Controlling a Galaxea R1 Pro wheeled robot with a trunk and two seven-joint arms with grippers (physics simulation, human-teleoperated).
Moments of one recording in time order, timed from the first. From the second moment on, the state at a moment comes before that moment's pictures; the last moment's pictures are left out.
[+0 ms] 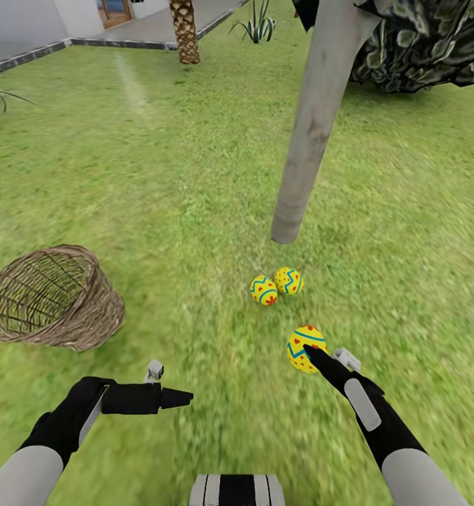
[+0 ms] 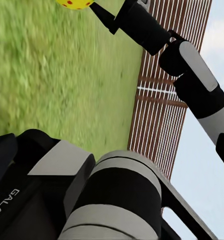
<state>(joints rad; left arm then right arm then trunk) -0.60 0.19 -0.02 -0.73 0.02 0.83 -1.51 -0.59 -0.05 -0.08 -0.78 -0.72 0.29 0.03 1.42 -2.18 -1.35</state>
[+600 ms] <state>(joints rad) -0.60 0.19 -0.02 -0.73 0.02 0.83 -1.51 -0.59 -0.05 -0.08 -0.77 -0.72 0.29 0.03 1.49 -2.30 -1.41</state>
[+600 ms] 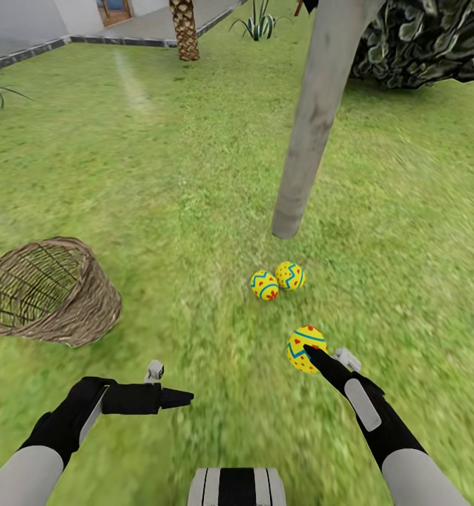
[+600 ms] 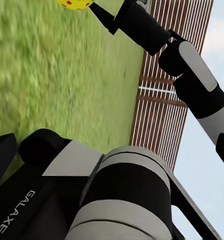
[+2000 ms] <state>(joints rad) -0.60 0.19 -0.02 -0.73 0.02 0.83 -1.51 -0.59 -0.05 -0.08 -0.77 -0.72 0.28 0.03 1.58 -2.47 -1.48</state>
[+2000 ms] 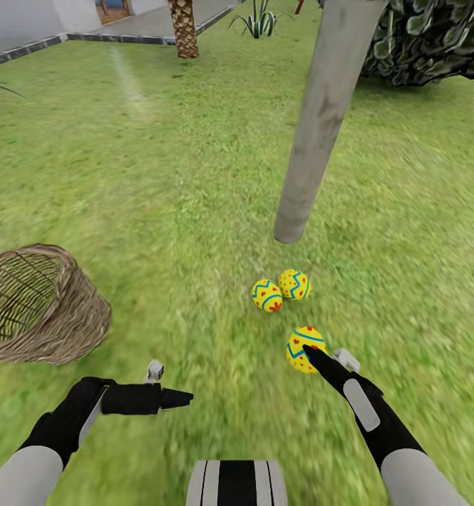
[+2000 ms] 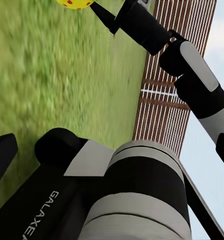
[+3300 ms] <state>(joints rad) -0.60 0.19 -0.02 -0.73 0.02 0.83 -1.51 -0.59 -0.05 -0.07 -0.77 -0.72 0.28 0.03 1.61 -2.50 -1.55</state>
